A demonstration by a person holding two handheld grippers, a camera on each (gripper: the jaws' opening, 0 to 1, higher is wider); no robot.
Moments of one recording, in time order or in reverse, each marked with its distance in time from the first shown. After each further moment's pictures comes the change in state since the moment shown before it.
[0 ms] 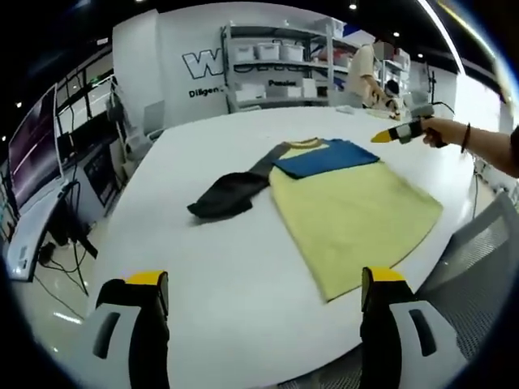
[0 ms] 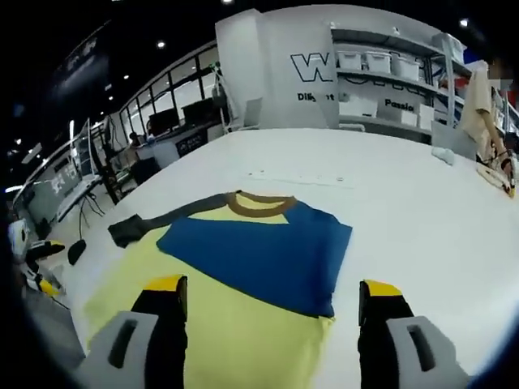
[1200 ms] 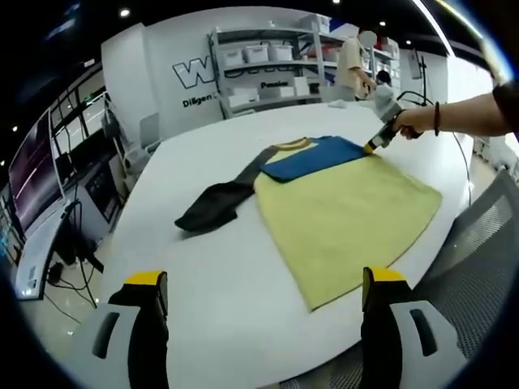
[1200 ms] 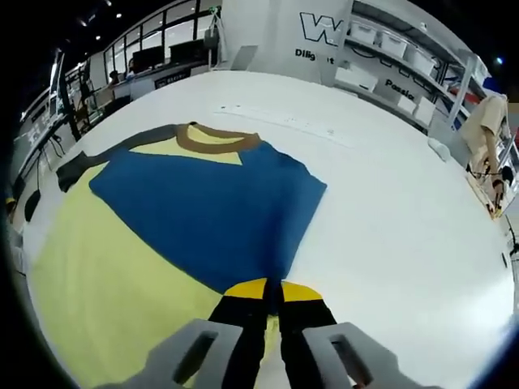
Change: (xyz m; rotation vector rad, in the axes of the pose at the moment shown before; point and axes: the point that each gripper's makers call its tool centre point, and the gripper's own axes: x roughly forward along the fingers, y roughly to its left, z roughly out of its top) left arm -0.004 -0.017 0.001 0.112 -0.008 0.016; right arm 0.058 -0.054 -0.052 -0.134 0.271 -0.190
